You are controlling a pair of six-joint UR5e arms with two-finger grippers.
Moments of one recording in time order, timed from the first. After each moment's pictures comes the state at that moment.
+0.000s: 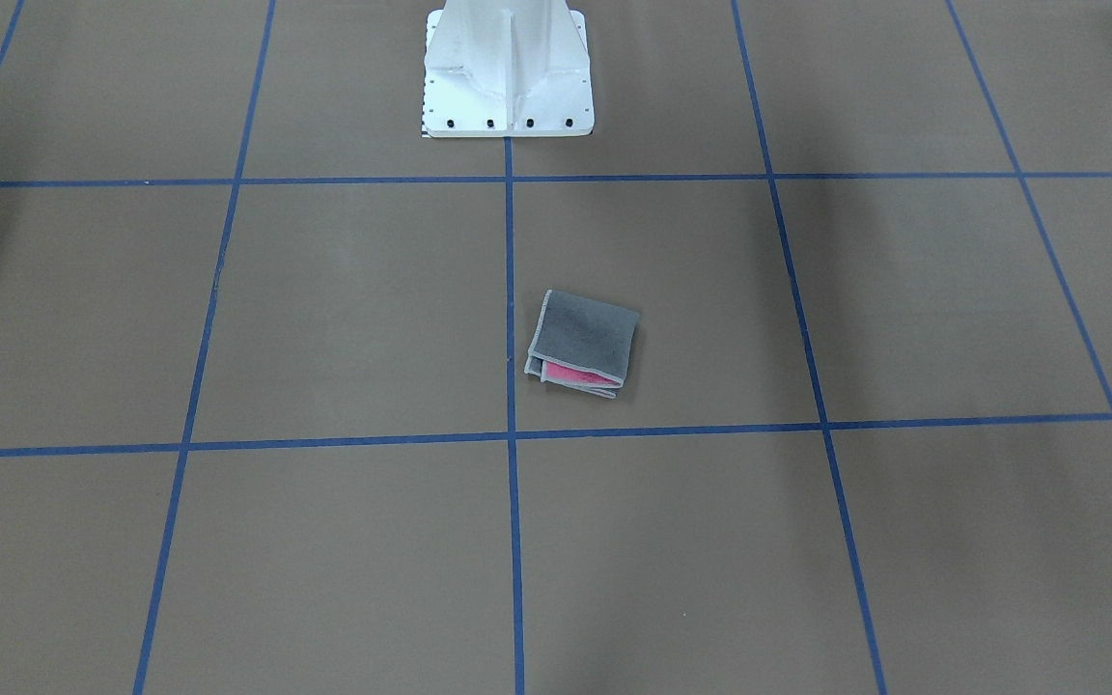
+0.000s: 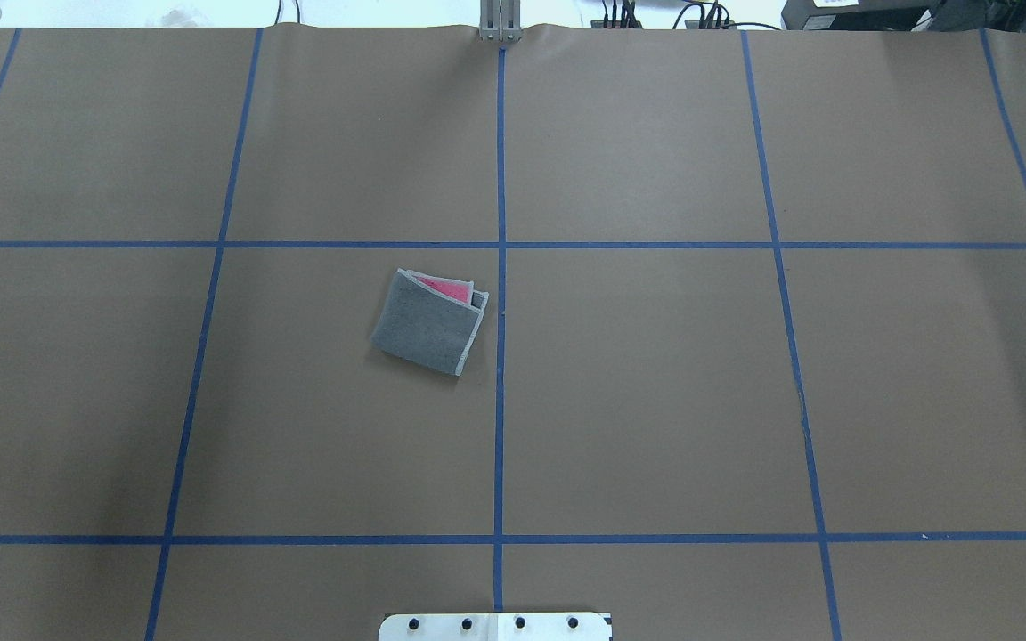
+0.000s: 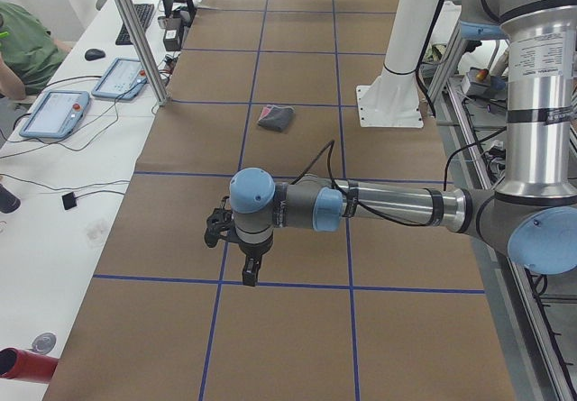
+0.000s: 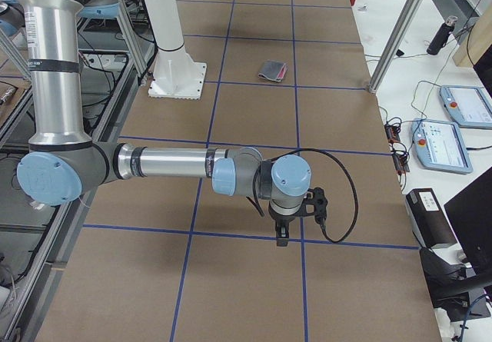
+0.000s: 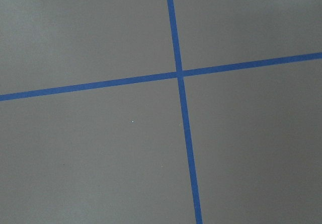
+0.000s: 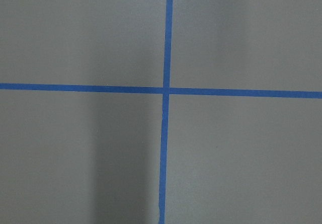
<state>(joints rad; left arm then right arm) -1.58 -1.49 -1.74 -1.57 -2.33 0.08 1.64 -1.56 1.62 -1.64 2.37 -0.09</state>
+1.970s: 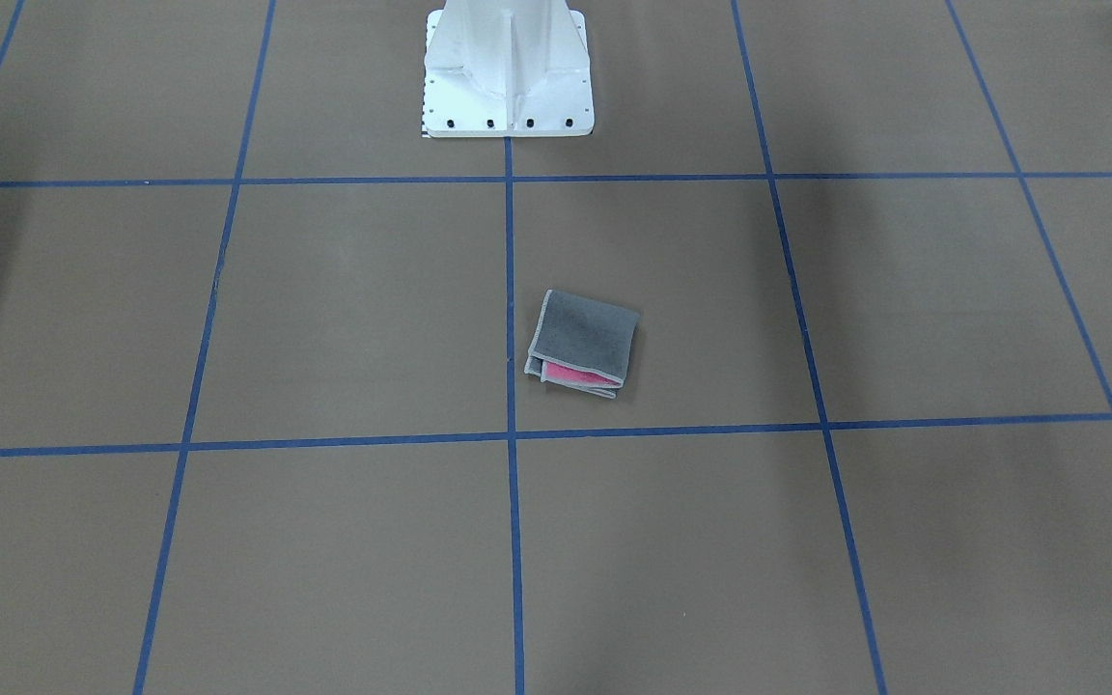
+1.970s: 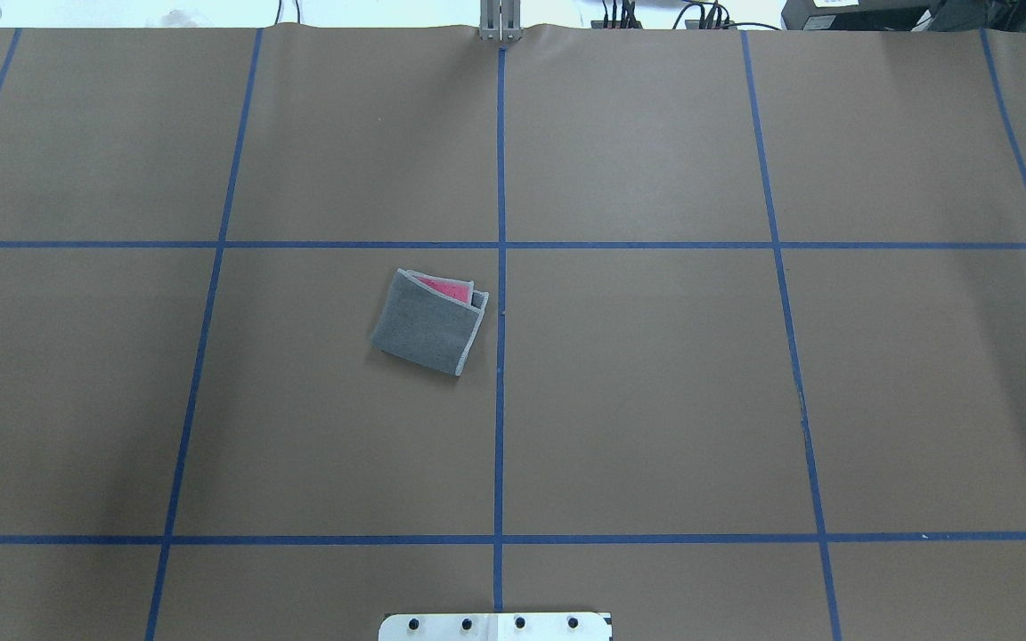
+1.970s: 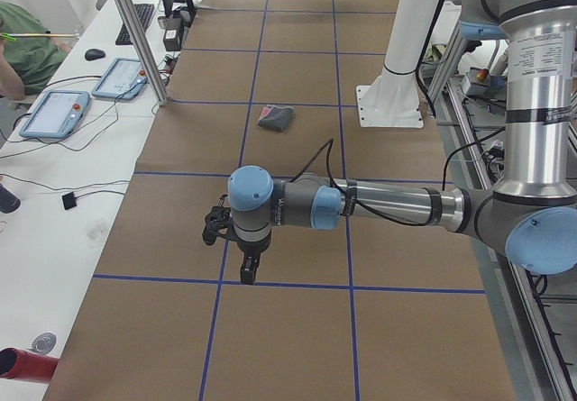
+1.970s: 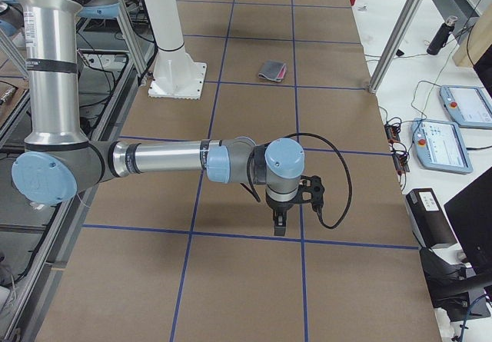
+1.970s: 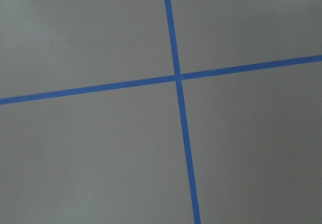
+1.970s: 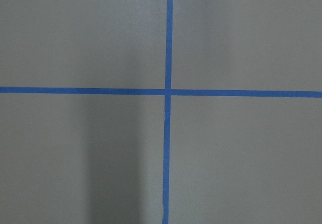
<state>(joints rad) -1.58 -1.50 -1.73 -1.57 -2.33 0.08 1.63 -1.59 1.70 -1.65 2.37 -0.03</state>
